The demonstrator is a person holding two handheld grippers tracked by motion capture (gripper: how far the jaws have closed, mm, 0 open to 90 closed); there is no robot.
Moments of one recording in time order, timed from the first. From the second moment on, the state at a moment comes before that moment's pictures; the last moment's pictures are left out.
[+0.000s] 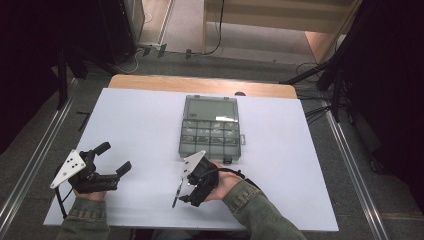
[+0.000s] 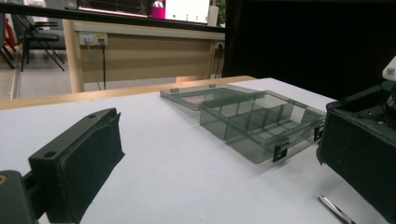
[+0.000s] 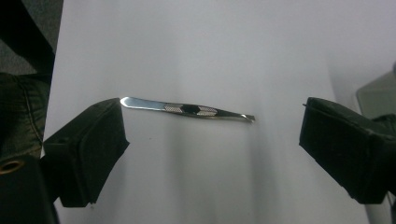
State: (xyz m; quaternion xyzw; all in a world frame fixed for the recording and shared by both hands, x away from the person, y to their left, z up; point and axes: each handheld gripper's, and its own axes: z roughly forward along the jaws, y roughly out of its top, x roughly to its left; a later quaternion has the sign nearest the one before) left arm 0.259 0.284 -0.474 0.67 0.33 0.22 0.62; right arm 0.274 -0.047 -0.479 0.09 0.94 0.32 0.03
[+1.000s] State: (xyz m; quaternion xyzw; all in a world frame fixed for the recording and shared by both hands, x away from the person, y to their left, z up) left arm 0.261 0.283 -0.474 0.67 0.32 0.22 0.62; right arm 0.273 -0.021 -0.494 -0.02 0.96 0.28 0.03
